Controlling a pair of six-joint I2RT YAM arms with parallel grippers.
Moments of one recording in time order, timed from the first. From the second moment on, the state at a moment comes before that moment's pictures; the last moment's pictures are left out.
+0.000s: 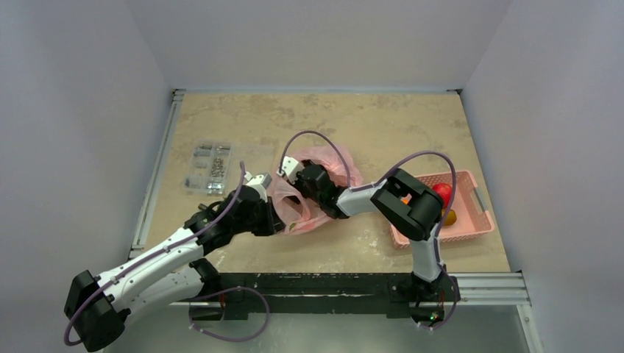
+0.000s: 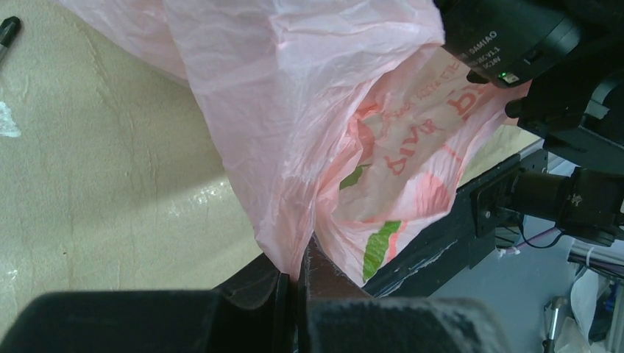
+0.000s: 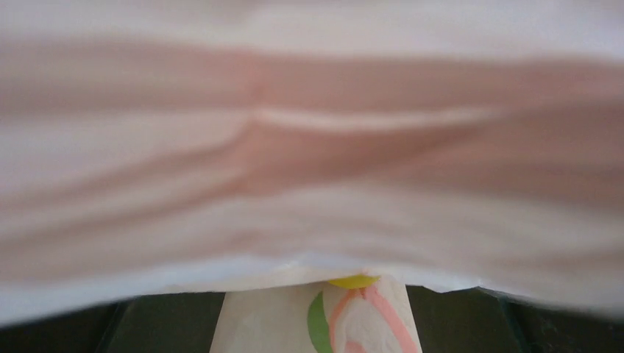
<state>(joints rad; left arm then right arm) -0.77 0.85 0.56 -0.43 0.07 -0.78 0.88 1.97 0.95 0.57 0.18 -0.31</state>
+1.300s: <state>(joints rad) -0.77 0.87 0.57 -0.45 0.01 -0.77 0.89 1.42 0.73 -0.09 0.17 0.26</state>
